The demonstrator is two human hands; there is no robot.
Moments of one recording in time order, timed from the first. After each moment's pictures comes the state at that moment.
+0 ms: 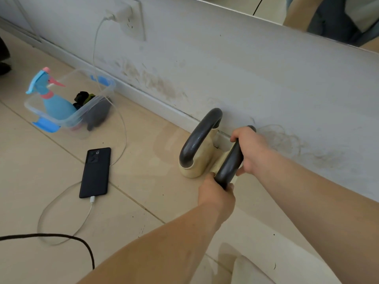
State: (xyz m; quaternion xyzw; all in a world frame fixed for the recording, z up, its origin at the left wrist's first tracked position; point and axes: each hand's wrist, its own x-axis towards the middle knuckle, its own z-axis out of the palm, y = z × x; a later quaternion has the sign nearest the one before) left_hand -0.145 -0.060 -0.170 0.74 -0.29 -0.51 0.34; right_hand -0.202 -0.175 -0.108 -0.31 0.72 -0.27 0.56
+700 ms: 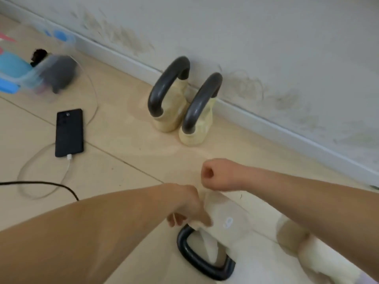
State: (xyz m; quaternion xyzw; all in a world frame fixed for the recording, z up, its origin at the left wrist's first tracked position) left_hand -0.151 0.034 -0.186 0.58 -0.50 -0.59 -0.23; right_hand -0.291 -0.030 -0.169 -0.74 0.51 0.19 0.39
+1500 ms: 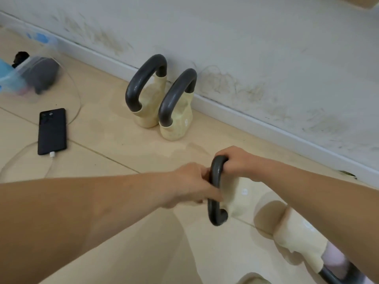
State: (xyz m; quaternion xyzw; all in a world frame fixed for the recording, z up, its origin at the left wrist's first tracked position) left_hand -0.205 0.052 -0.126 0.58 -0.46 -0.67 0.07; right_hand -0.374 -0.021 -0.143 -0.64 0.59 0.05 0.49
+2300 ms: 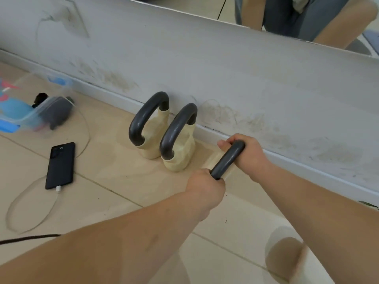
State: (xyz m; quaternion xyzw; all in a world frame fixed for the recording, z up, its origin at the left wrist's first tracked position) left_hand -0.253 -0.003 -0.131 0.72 -0.36 -0.54 0.24; right_hand -0.381 -0.097 -0.141 -0.63 0.63 -0.27 0.37
